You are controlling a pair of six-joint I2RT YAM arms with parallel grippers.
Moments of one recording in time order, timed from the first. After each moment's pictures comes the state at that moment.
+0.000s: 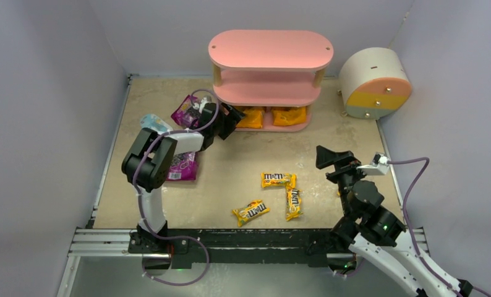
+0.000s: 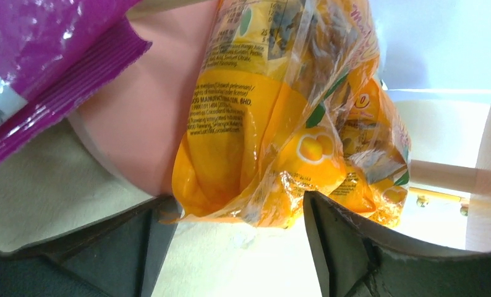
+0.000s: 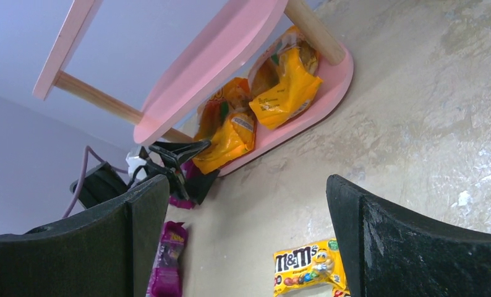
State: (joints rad) left arm -0.44 1.95 1.08 0.37 -0.02 -1.14; right arm 0.79 0.23 0.50 -0.35 0.78 0.85
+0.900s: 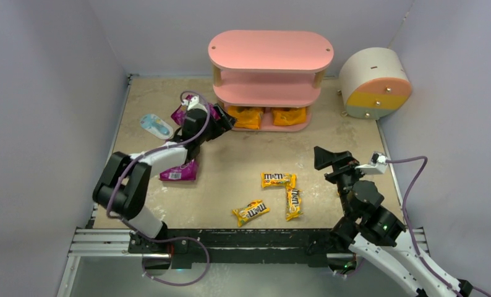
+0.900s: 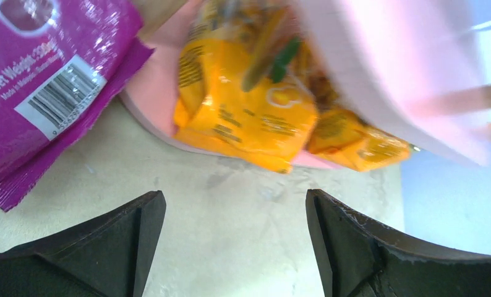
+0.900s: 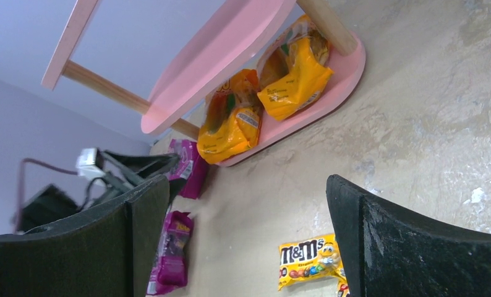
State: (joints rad) left arm -0.42 1.66 0.87 0.36 -0.02 -0.86; right arm 0.79 0.24 0.50 -0.35 0.74 0.86
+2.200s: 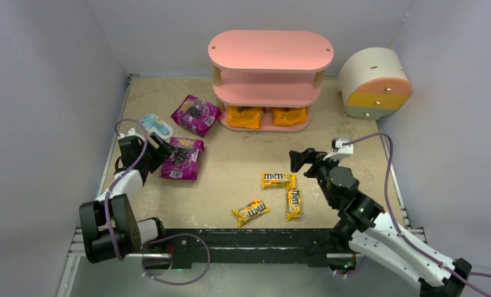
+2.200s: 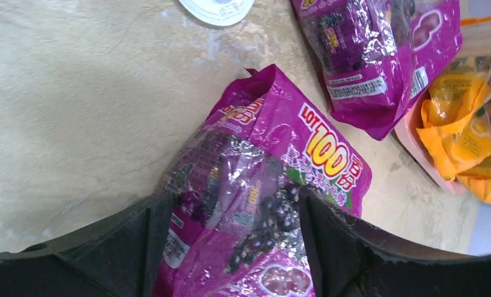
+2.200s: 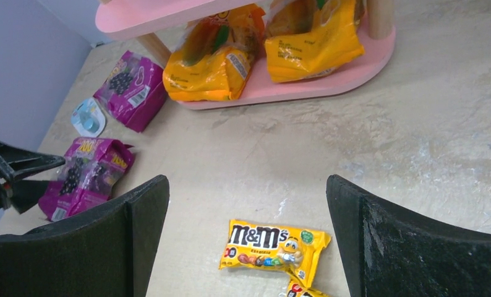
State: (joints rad) left arm 0.26 1.20 0.48 0.02 0.30 -0.62; right arm 0.79 0.51 0.46 -0.13 0.55 0.51
